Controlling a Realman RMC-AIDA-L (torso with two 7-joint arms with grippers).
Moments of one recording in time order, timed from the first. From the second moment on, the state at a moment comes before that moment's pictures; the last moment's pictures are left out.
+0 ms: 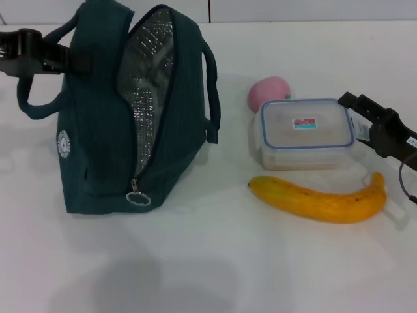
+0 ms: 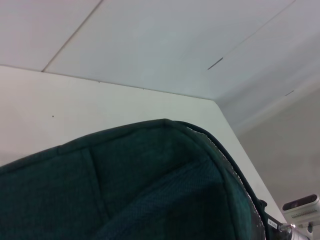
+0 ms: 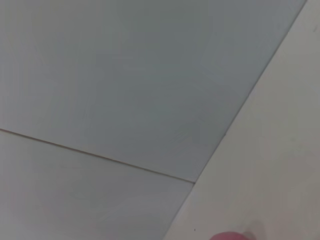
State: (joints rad) left arm -0.61 -1.85 0.67 1.03 2.05 1.87 -2.55; right arm 0.52 2.03 -1.05 -0.08 -1.03 -1.21 1.82
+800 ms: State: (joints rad) left arm -0.61 -1.87 0.67 1.03 2.05 1.87 -2.54; right arm 0.51 2.02 -1.06 -0.08 -1.03 -1.23 1.82
